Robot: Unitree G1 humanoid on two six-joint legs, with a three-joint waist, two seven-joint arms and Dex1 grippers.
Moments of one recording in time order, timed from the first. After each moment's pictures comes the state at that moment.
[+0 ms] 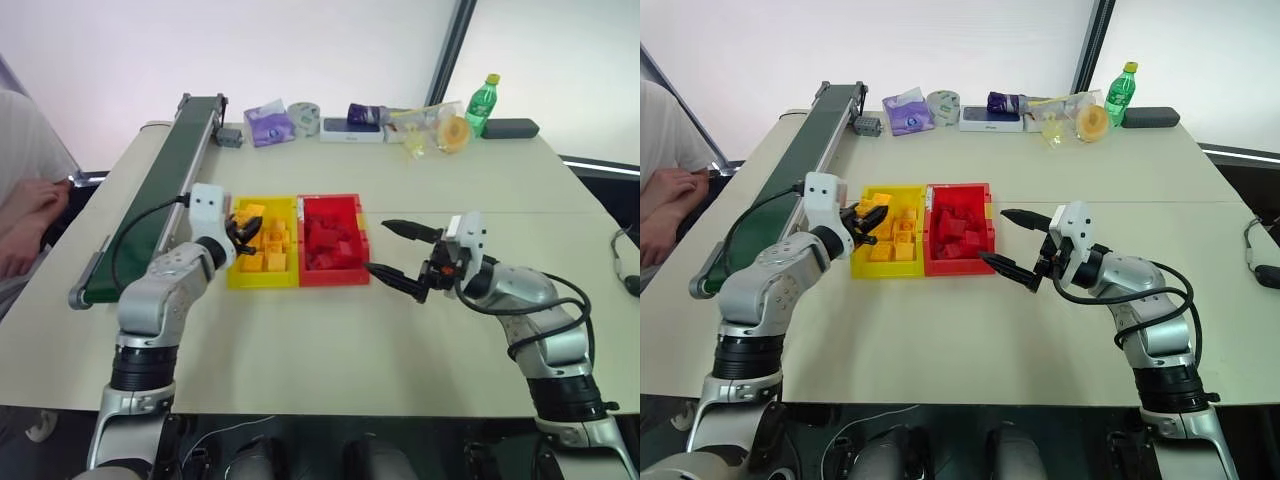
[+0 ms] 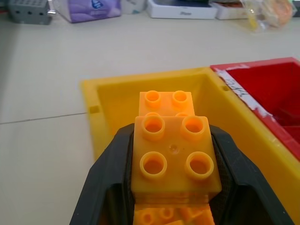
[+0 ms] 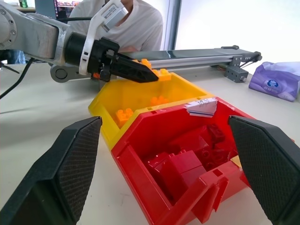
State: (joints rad) left arm -0.56 0.34 0.09 -0.12 -0.39 0.80 -0.19; right arm -0.38 -0.53 -0.06 -0.12 0.48 0.22 0.97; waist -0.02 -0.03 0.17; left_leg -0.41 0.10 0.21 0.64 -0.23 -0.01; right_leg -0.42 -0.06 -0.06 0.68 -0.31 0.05
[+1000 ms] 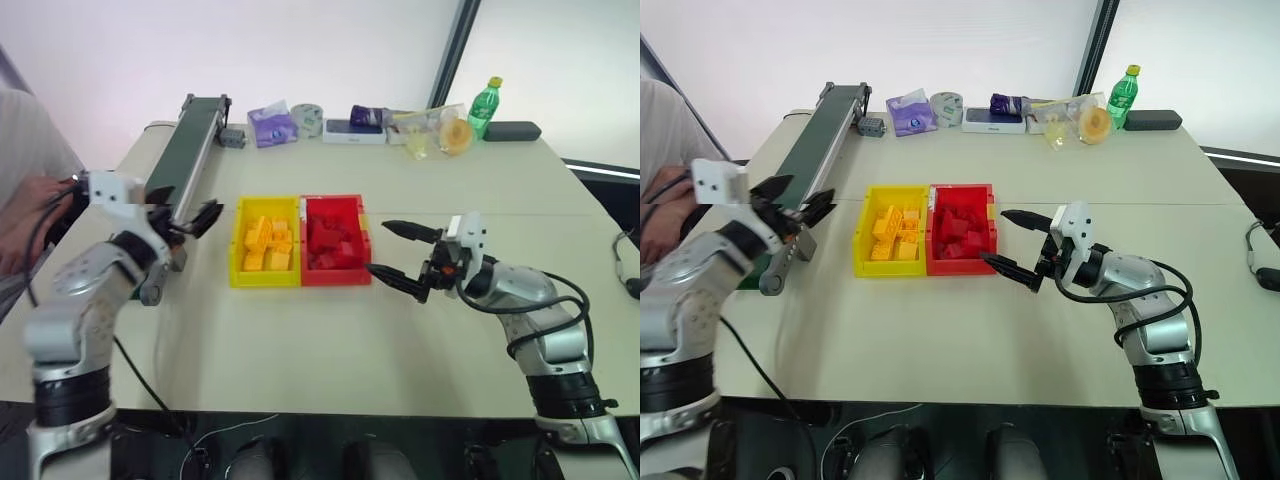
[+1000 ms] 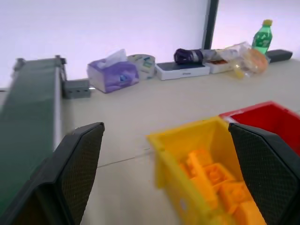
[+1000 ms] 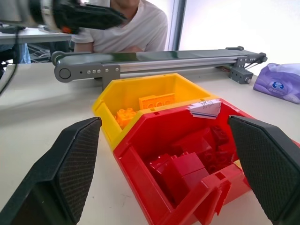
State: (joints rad) left arm -0.34 0.59 0.43 -0.27 -0.54 0.61 -0.52; right arm -0.40 -0.53 -0.06 -0.06 0.48 0.19 1.02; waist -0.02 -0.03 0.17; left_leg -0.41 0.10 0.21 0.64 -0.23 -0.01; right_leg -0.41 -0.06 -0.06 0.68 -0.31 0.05
